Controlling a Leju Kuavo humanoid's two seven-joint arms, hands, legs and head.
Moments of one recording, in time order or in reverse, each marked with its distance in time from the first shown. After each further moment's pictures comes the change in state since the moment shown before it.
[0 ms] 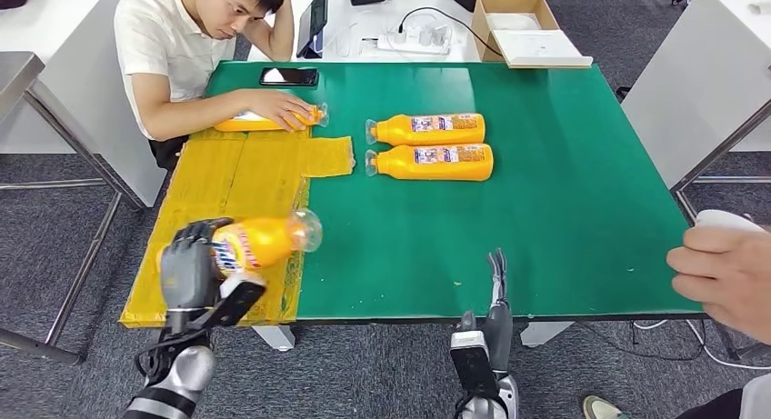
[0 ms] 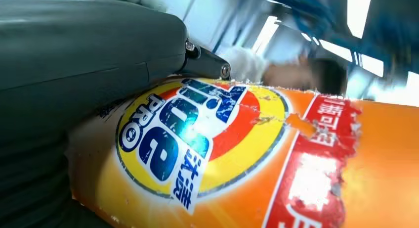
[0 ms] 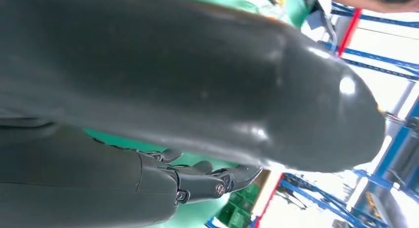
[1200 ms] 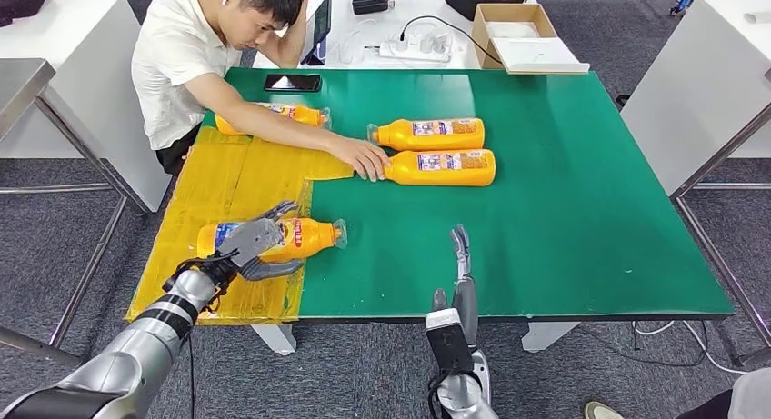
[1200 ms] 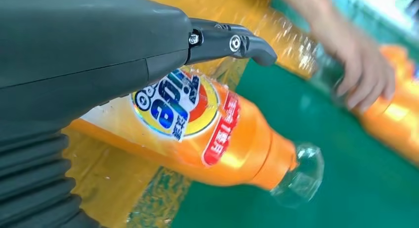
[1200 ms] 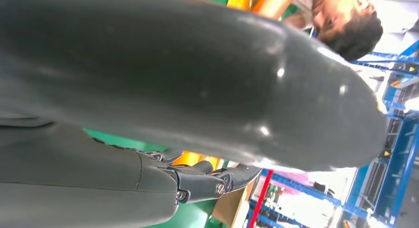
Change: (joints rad) left arm -0.430 -0.018 0.059 0.691 0.273 -0.789 -0.253; right arm -0.094 0.063 0.042 0.054 -0.010 0.096 0.000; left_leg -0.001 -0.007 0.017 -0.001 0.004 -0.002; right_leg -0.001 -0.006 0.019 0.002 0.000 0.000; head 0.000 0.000
